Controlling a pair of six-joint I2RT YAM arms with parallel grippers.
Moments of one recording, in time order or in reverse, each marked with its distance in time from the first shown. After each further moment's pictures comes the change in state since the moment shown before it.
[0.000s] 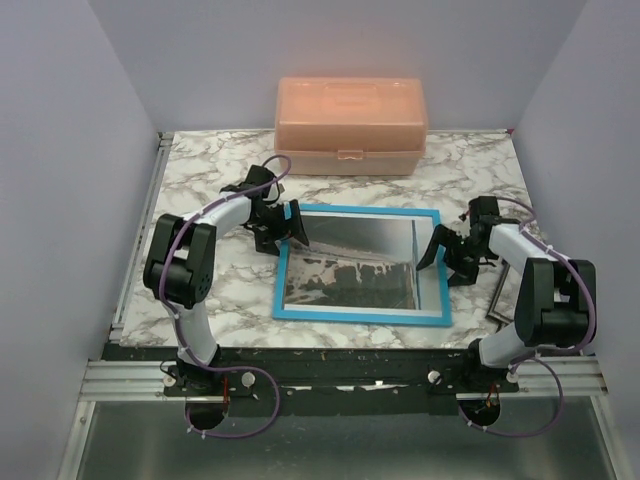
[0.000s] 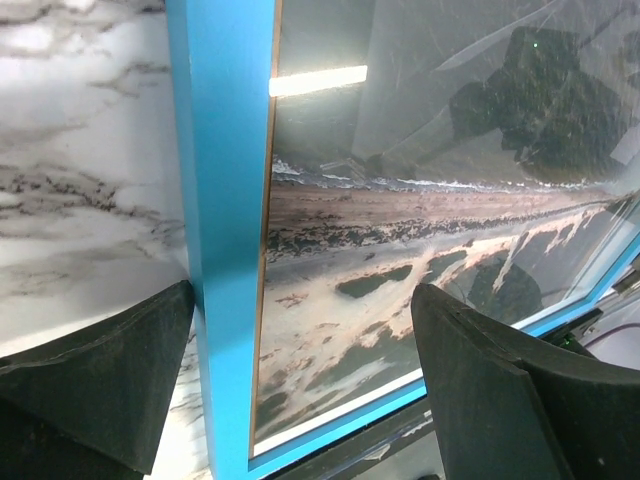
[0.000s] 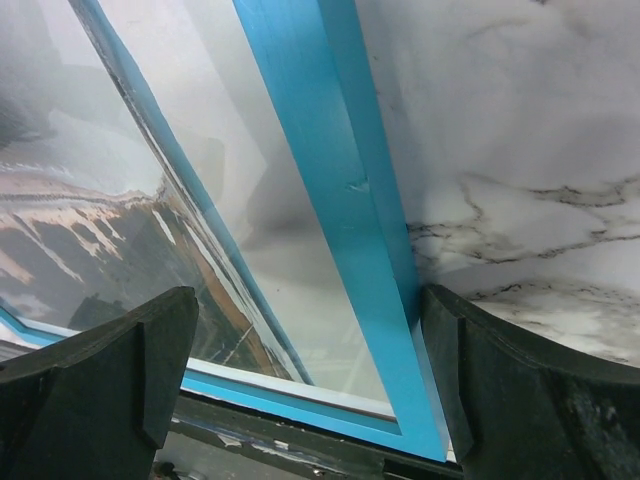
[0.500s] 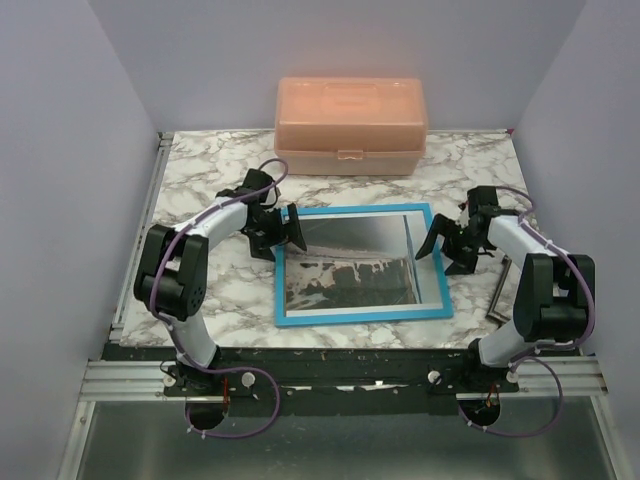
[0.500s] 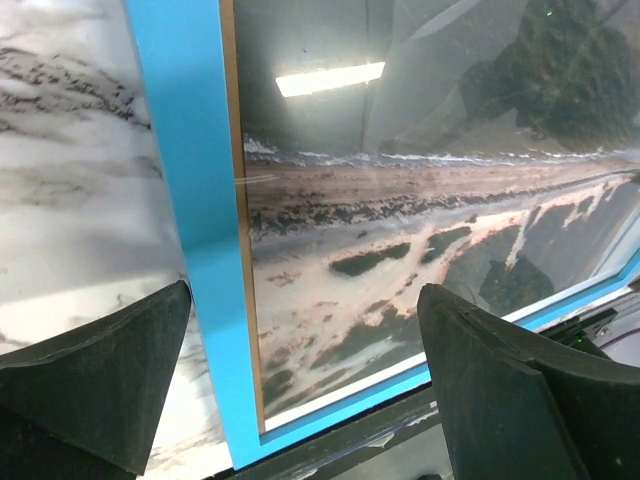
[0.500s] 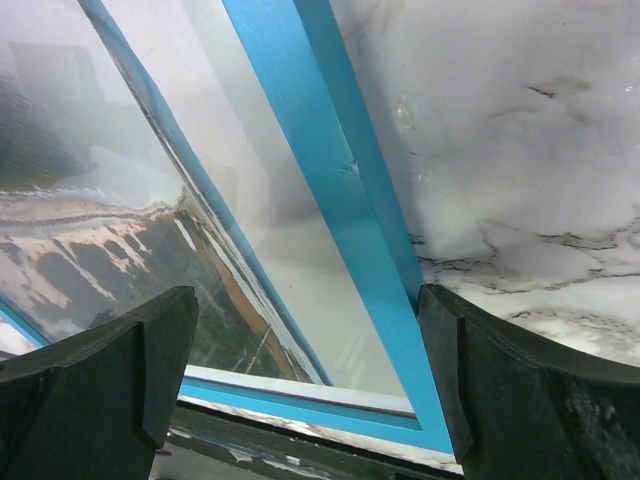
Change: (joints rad) left arm -0.011 -0.086 -0.076 -0.024 -0.047 -0.010; right arm 0.013 0.050 0.094 -0.008 0.017 0.010
